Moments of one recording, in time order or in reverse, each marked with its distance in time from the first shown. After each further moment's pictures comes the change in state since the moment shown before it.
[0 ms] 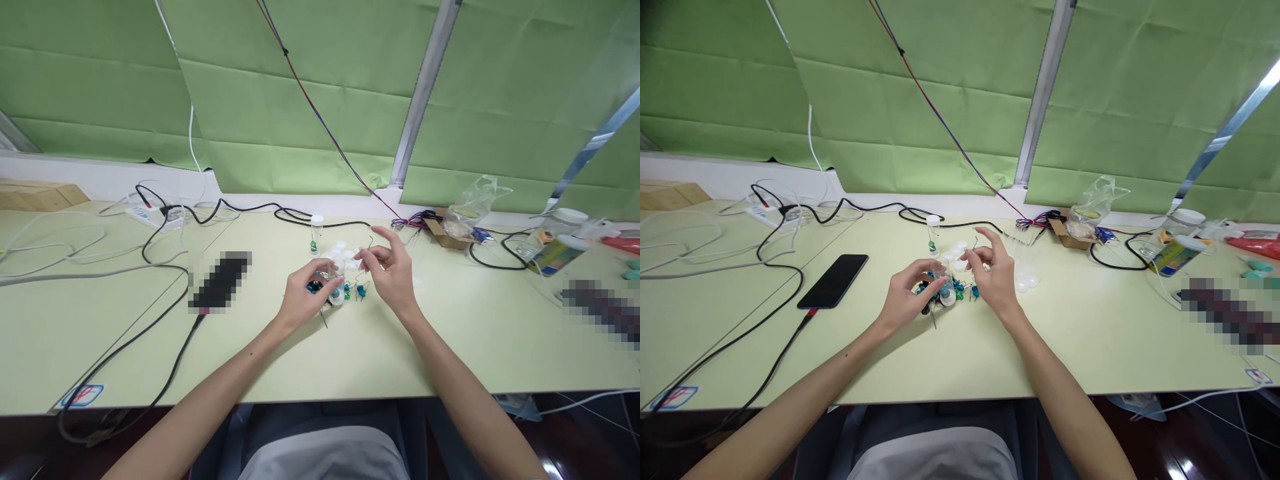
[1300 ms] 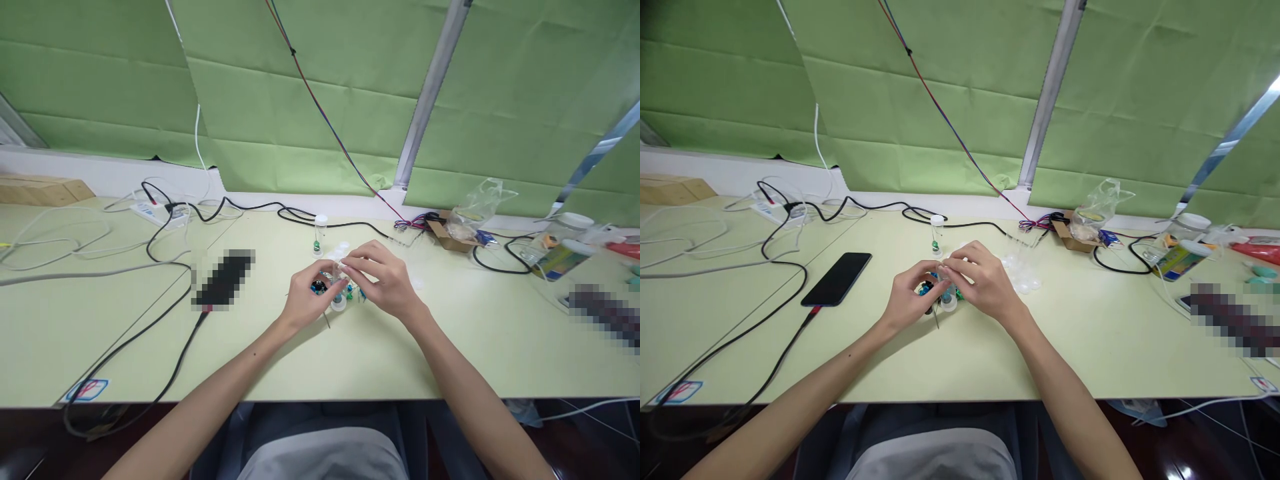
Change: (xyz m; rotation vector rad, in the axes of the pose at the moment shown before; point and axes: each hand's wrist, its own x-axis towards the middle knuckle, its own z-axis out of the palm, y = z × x) left_hand -0.002 0.004 -0.001 0.041 -0.007 0.018; right_hand 0.007 -0.018 0.002 -0.391 -0.287 -0.599
